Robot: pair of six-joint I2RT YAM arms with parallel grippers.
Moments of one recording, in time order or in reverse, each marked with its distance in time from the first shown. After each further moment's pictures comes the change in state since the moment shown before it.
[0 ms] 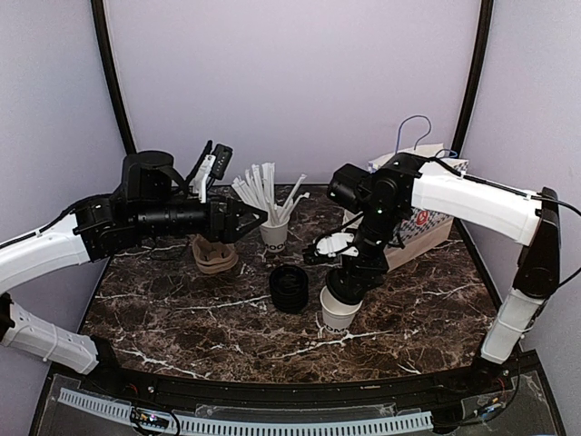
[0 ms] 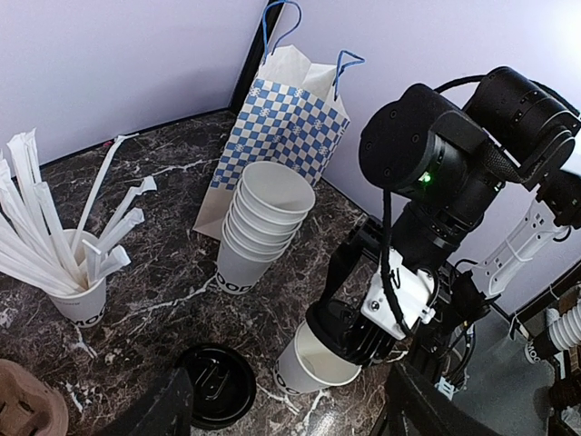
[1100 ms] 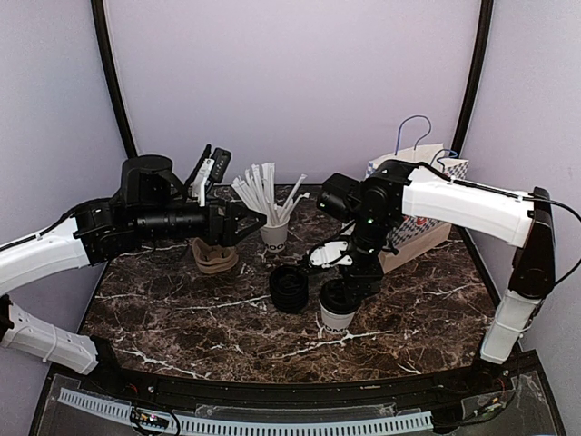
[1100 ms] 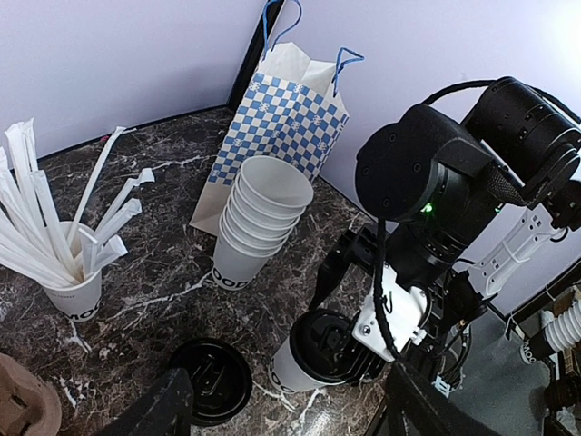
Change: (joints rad) left arm 0.000 -0.014 -0.034 0.021 0.007 -0.018; right arm 0.055 0.037 0.002 0.001 0.081 0.004
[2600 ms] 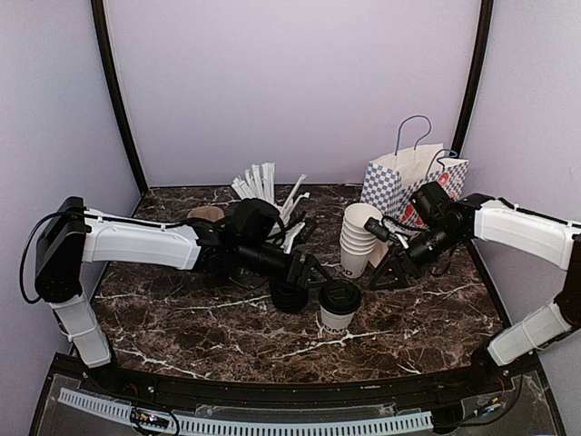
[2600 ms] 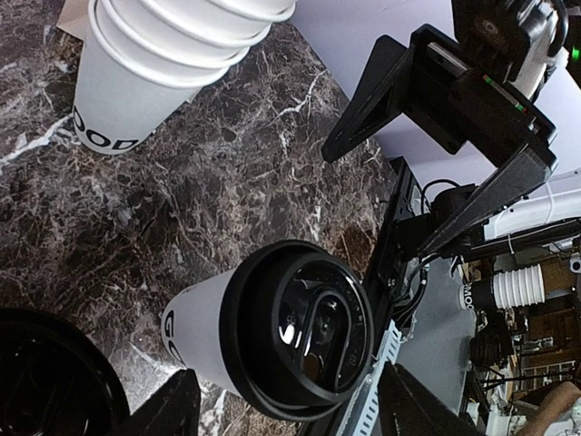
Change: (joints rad) left arm -0.084 0.592 0.123 0.172 0.303 -0.239; right arm -0.490 -0.399 -0.623 0.473 -0.638 0.337
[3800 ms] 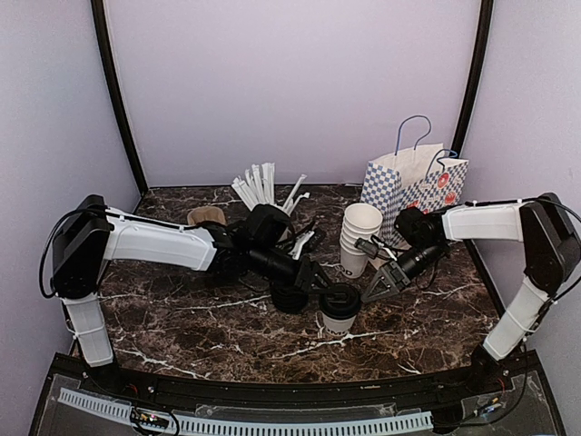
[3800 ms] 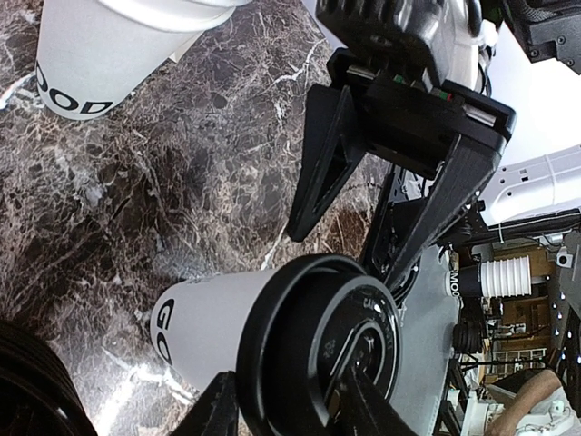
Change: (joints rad) left arm -0.007 0.118 0.058 -0.002 0.079 -0.037; right arm -0.024 0.281 -0.026 0.001 -0.304 -0.024
